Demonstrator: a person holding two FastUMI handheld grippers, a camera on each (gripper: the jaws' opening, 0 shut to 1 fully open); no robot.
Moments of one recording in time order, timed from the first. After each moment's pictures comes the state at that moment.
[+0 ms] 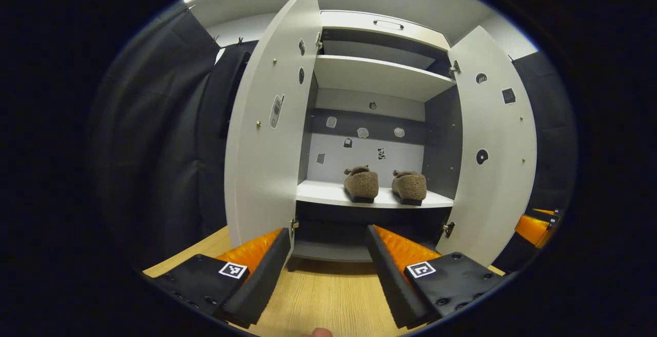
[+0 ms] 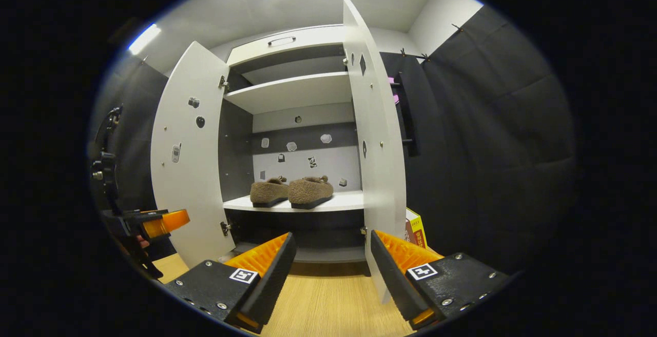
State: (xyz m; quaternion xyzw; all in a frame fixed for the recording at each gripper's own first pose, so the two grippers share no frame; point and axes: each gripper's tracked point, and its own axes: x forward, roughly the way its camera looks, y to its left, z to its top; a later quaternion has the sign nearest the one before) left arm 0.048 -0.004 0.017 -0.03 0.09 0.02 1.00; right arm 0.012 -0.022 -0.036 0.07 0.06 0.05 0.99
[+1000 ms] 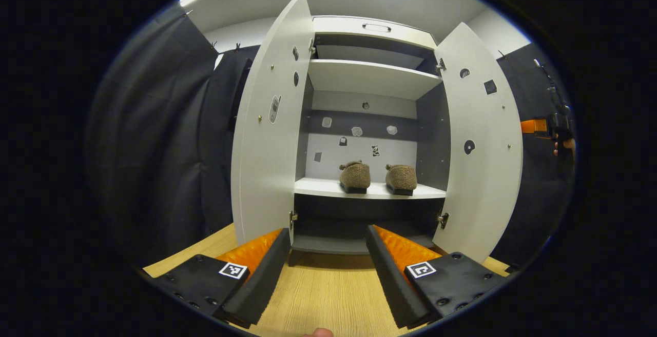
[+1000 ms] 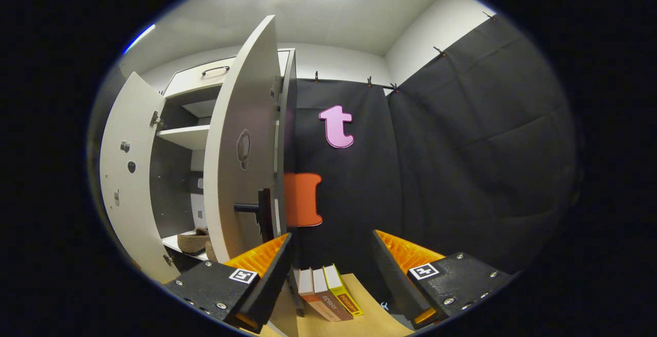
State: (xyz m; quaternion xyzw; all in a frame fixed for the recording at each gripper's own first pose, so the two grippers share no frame) left arm 0.016 -0.015 0.004 -0.03 0.09 0.01 1.00; right arm 0.127 -0.208 0.098 0.04 0.00 -0.05 1.00
